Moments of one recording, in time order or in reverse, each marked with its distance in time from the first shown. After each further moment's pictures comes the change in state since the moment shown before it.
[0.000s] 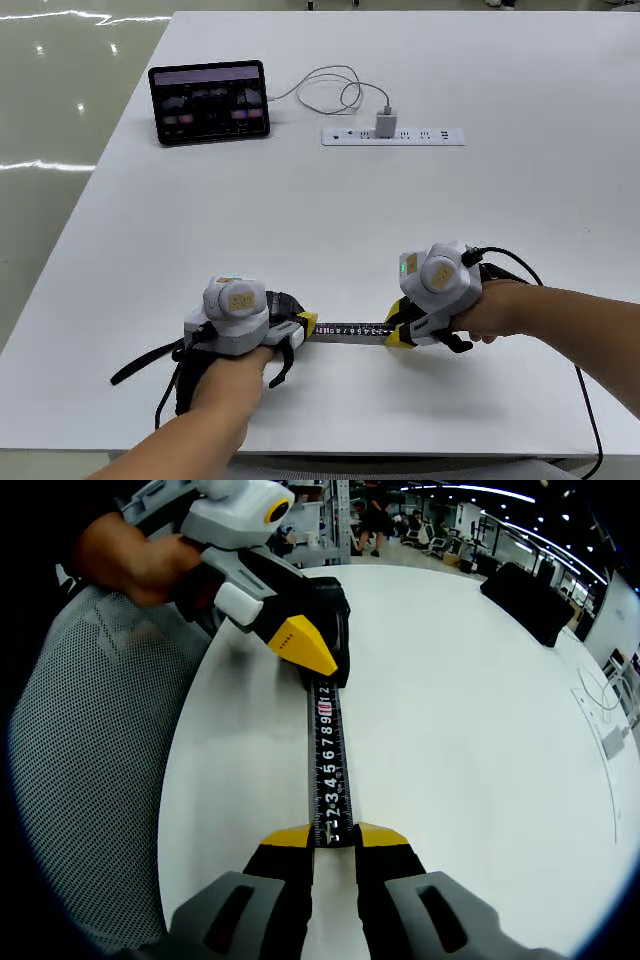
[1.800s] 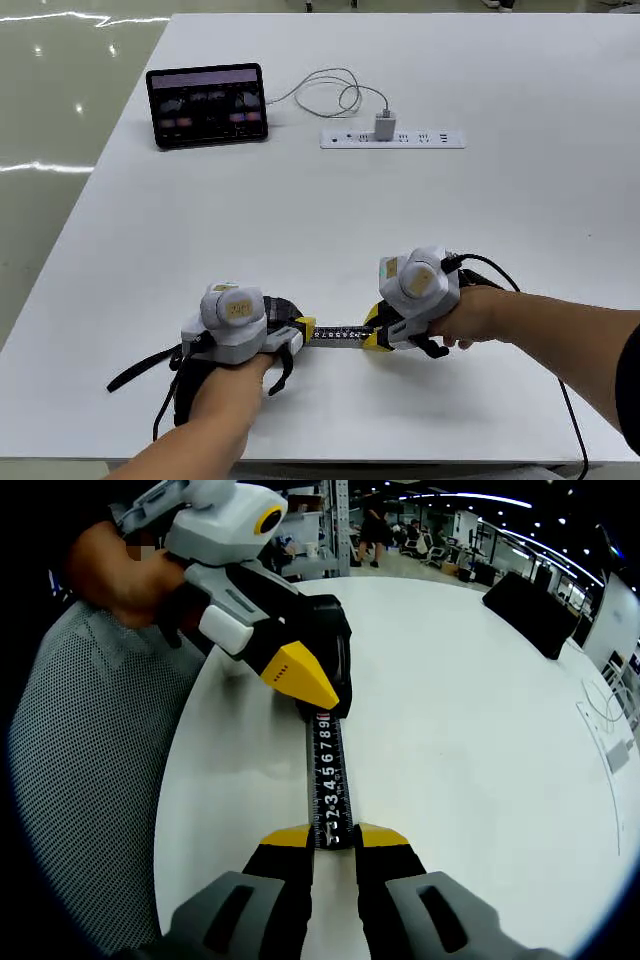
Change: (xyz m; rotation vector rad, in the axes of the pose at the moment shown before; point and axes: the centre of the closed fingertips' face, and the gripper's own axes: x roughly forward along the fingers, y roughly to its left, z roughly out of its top) left arm 0.001 0.001 0.001 -0.016 -0.008 0.012; right arm 0.015 -0.002 0.025 0.006 -0.052 -0.001
